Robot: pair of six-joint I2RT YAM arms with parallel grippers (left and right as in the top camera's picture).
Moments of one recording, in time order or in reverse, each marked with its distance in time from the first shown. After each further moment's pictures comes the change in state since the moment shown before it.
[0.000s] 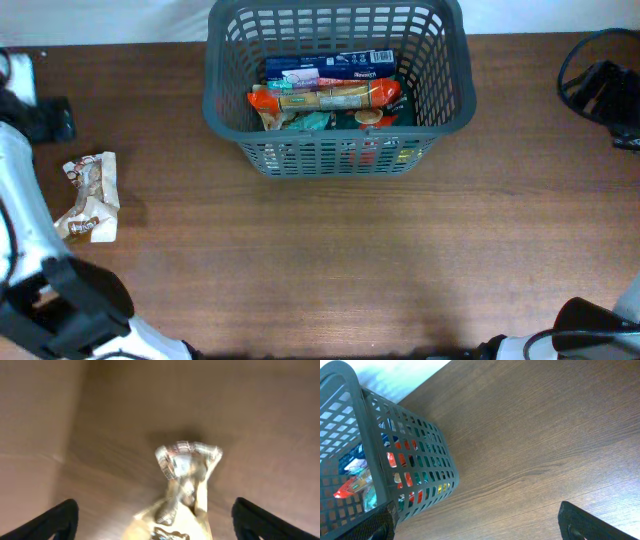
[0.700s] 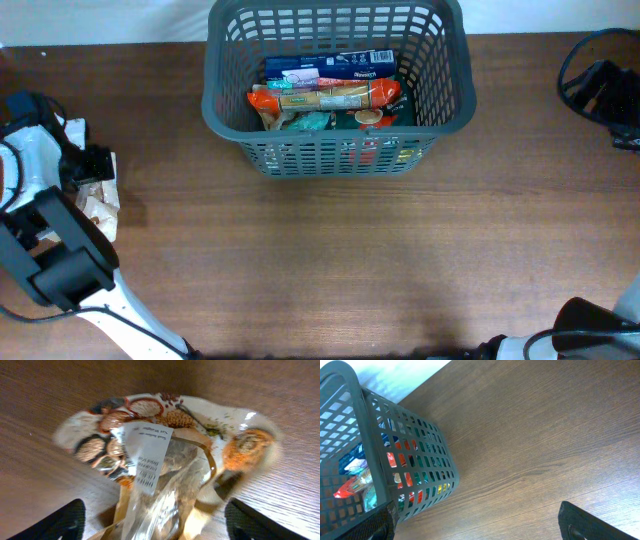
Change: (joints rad) left arm 0.023 0.328 -0.115 0.065 0.045 -0.024; right arm 0.000 0.000 0.000 0.000 0.000 0.001
